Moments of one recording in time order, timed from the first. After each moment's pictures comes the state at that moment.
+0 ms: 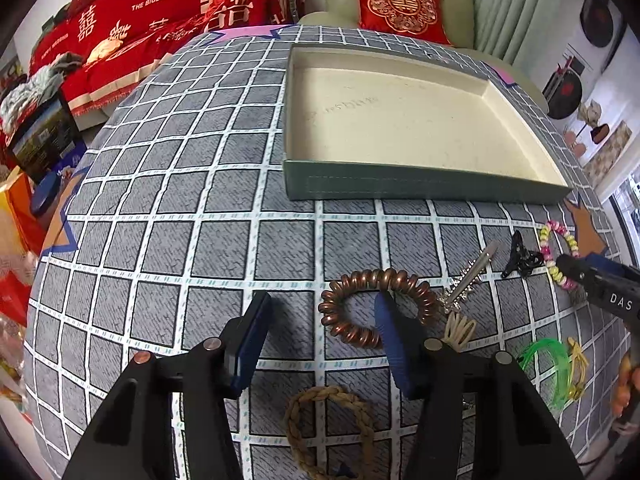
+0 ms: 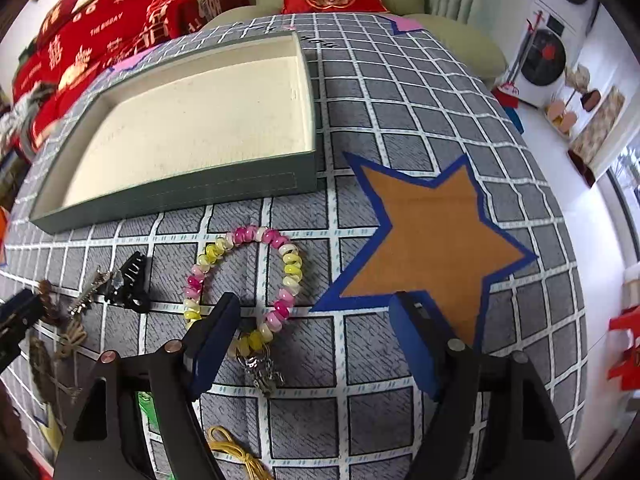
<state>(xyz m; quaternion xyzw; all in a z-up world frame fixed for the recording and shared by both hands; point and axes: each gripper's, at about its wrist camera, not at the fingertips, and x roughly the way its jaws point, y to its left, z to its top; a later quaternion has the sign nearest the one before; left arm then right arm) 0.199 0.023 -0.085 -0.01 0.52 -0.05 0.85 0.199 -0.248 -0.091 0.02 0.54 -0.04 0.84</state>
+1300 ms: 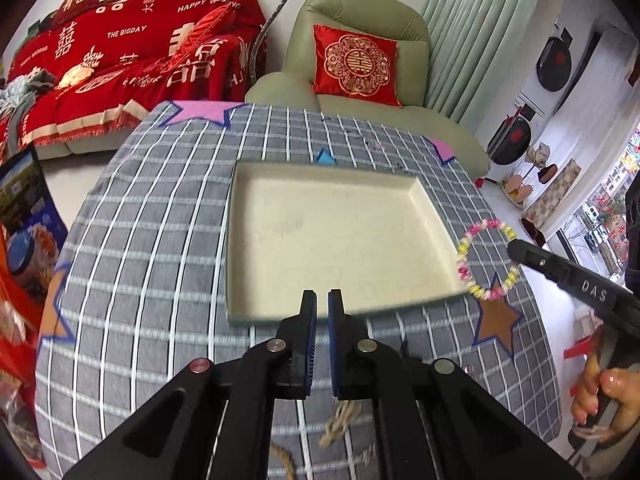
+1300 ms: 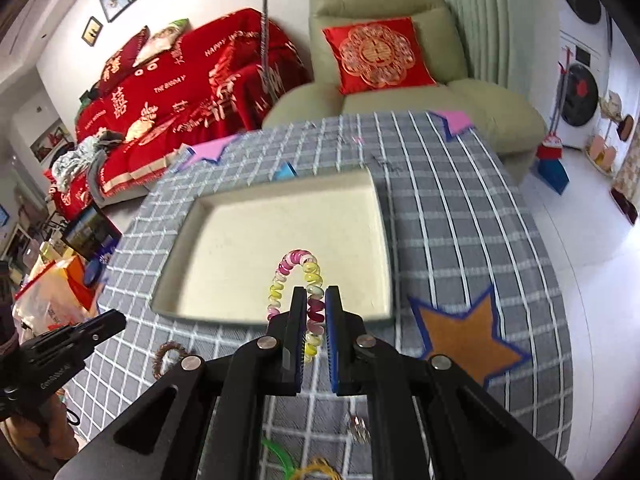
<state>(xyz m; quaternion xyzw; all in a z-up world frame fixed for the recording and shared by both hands) 0.239 0.017 0.021 -0.08 0.45 -0.14 0.88 0.231 -0.236 0.030 0.09 0.44 0.07 0.89</state>
